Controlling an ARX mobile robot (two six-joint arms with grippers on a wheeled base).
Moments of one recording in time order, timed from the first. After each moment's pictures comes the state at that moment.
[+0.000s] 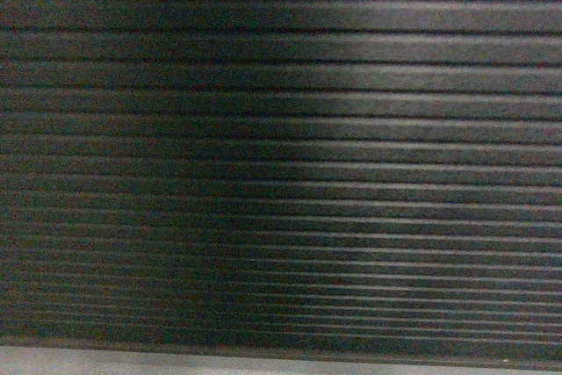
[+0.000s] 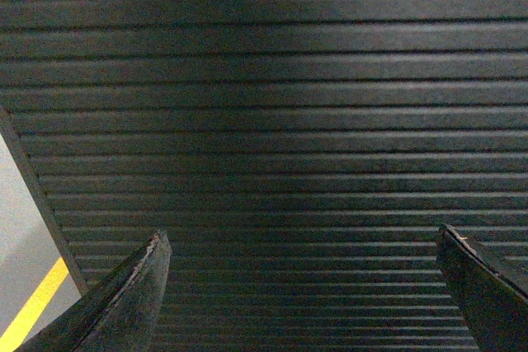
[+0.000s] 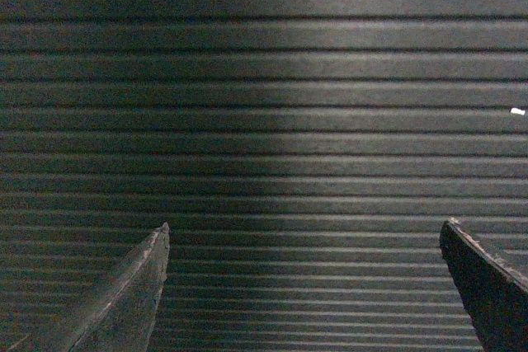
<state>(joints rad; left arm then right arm) 0.00 0.01 0.01 0.00 0.00 0.00 0.00 0.01 0.01 0.00 0.00 0.00</state>
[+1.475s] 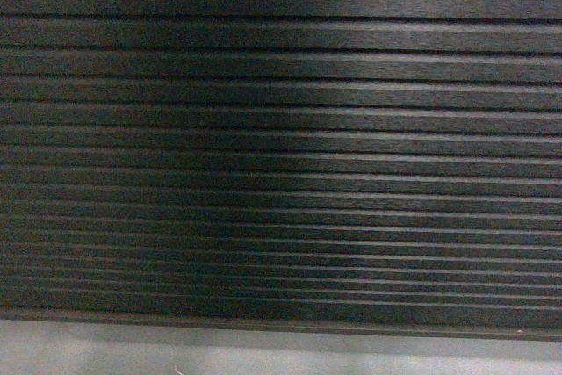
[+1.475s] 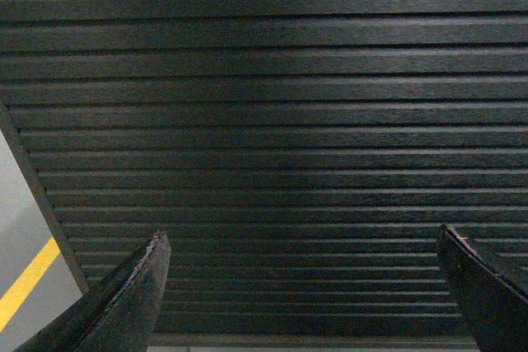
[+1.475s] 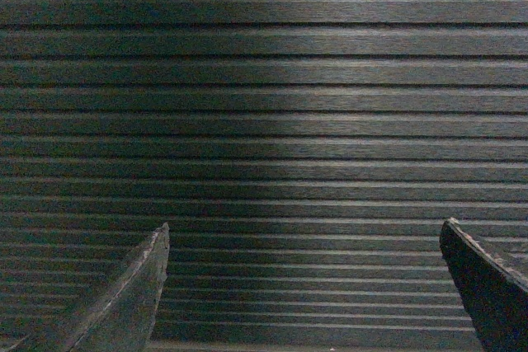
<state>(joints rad) 0.00 0.01 0.01 -0.01 0.00 0.00 0.00 0.01 0.01 -0.01 0.00 0.00</state>
